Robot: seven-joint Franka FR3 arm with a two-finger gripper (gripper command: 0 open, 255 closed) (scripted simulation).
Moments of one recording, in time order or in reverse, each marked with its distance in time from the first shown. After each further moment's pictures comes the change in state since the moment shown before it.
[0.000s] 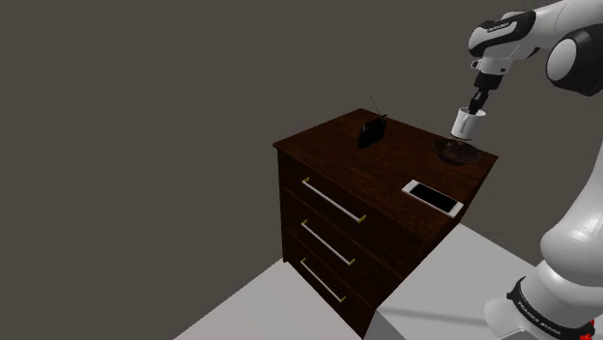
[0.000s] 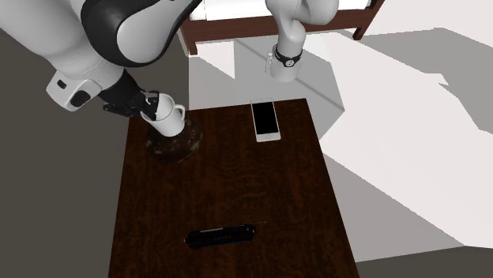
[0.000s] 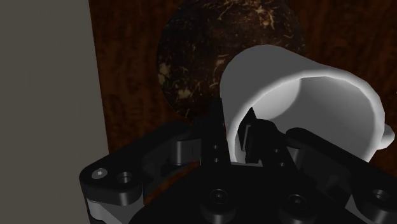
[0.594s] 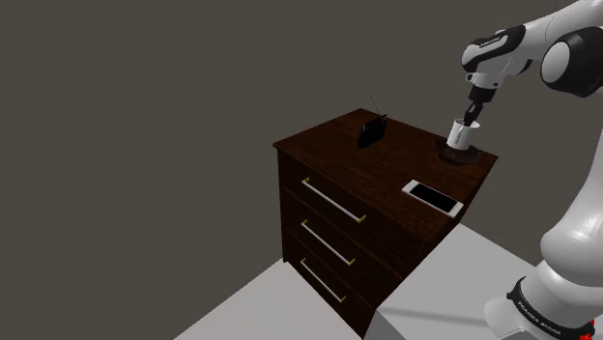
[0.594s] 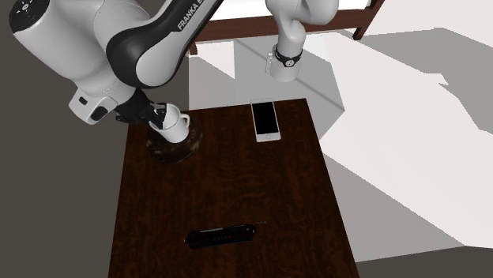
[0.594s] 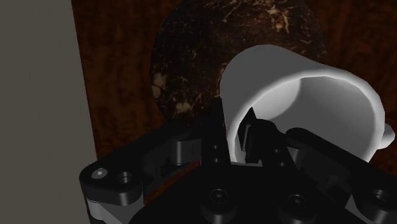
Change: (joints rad) arm 0.002 0.026 0.007 -0.088 0.016 0.110 -0.013
